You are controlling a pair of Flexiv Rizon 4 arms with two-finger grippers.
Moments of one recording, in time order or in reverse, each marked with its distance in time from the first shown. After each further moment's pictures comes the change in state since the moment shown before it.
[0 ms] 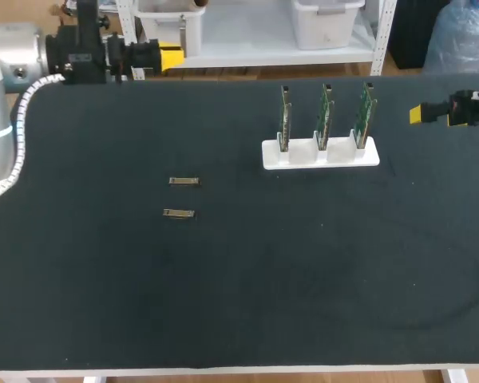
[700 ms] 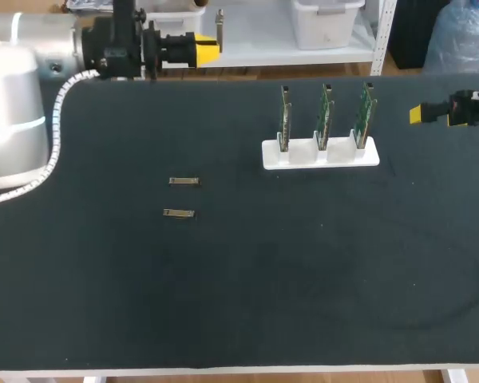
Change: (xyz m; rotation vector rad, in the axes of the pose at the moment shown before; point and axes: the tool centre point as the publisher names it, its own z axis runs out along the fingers) left arm -0.017 -0.018 0.050 0.088 -0.031 0.052; right arm 0.000 0.000 0.000 0.000 0.000 0.000
